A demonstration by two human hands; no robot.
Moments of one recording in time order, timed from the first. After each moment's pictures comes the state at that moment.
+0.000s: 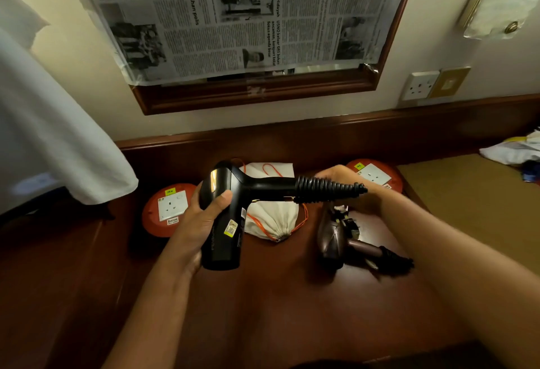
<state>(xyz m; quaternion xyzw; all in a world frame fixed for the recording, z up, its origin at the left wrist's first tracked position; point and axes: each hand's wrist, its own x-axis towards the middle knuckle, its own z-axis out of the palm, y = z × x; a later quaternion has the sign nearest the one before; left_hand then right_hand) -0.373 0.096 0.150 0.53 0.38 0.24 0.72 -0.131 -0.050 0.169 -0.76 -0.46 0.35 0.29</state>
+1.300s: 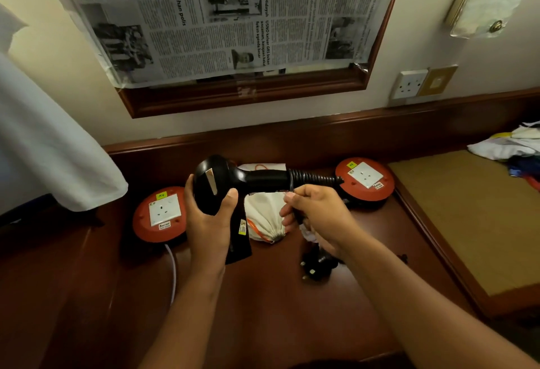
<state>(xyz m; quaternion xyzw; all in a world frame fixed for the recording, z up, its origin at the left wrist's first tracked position) -0.344 0.068 0.133 0.60 0.42 0.42 0.54 -0.218 -0.051 0.173 -0.67 -0.20 0.38 0.60</state>
